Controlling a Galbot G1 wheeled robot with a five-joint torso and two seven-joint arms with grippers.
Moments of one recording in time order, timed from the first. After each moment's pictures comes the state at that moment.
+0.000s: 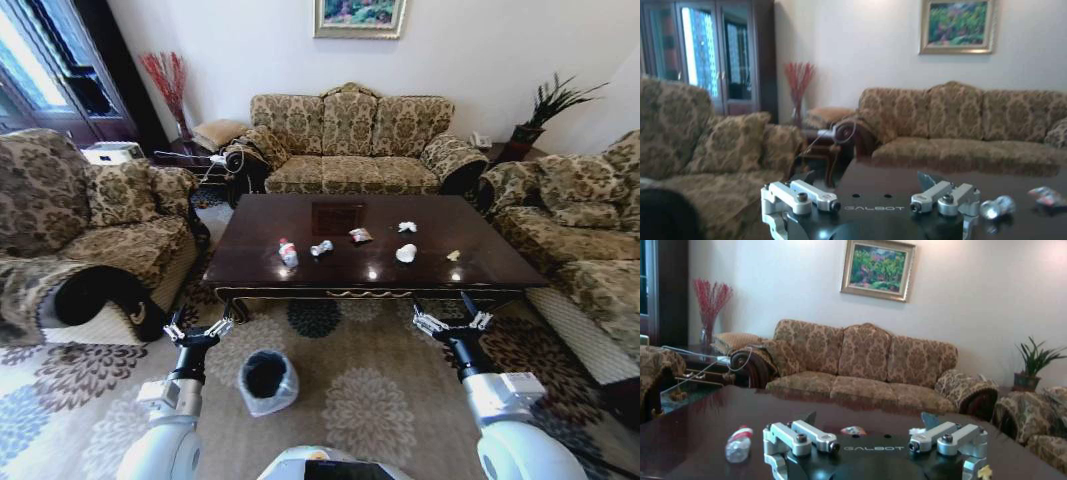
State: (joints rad) left arm 1.78 -1.52 -0.72 -2.33 -0.17 0.02 -0.07; right arm -1.73 1.33 0.67 2.47 0.16 -0.24 0.07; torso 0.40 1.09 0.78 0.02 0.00
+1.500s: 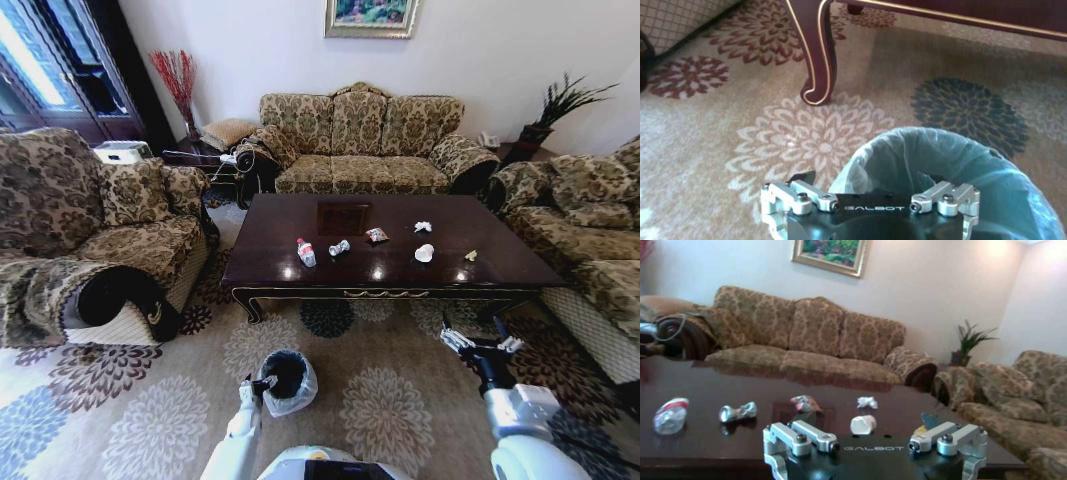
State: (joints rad) left arm 1.03 -1.54 -0.62 -0.71 -0.14 -0.16 0.03; right arm -1.84 1.40 0.81 2.41 0.15 -0.17 0.14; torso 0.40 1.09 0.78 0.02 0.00
